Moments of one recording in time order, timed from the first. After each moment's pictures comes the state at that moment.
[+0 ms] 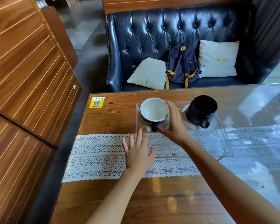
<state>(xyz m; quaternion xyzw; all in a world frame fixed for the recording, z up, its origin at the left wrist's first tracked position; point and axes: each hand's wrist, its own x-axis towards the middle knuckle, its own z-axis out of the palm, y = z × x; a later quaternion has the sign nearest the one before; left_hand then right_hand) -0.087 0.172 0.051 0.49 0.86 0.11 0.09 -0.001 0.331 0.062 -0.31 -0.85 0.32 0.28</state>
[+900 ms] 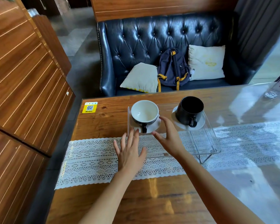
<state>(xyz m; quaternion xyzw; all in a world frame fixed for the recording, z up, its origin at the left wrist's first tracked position) -0.090 0.169 0.048 0.49 0.85 0.16 0.08 0.029 0.293 0.067 -0.36 -0.80 0.38 0.29</state>
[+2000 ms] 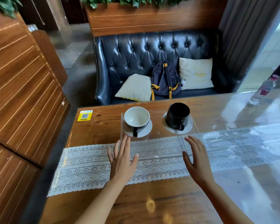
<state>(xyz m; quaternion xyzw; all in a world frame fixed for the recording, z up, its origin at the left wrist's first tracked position) -0.080 0.155 0.052 0.50 0.83 0.23 0.07 0.158 0.274 0.059 -0.46 -0.82 0.18 0.30</state>
